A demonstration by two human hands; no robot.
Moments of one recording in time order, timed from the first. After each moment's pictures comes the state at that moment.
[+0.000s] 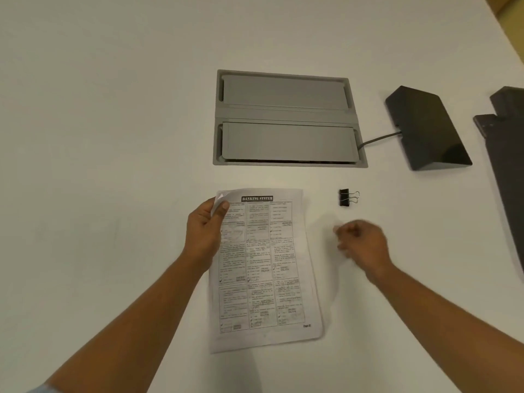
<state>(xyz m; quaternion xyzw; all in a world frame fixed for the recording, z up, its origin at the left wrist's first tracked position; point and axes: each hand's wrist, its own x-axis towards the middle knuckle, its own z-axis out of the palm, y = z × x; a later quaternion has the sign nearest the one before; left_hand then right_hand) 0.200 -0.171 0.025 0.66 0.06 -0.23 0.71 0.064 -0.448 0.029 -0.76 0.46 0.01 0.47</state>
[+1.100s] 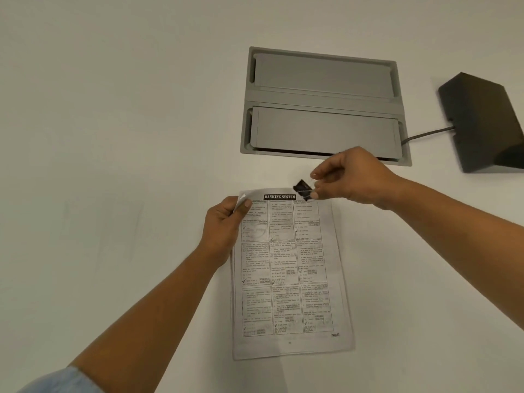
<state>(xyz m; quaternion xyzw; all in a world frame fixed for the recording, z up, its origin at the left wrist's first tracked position) 0.213 -0.153 -0.011 0.62 0.09 -0.27 0.73 0.212 -0.417 0.097 -0.86 0.15 0.21 0.44</state>
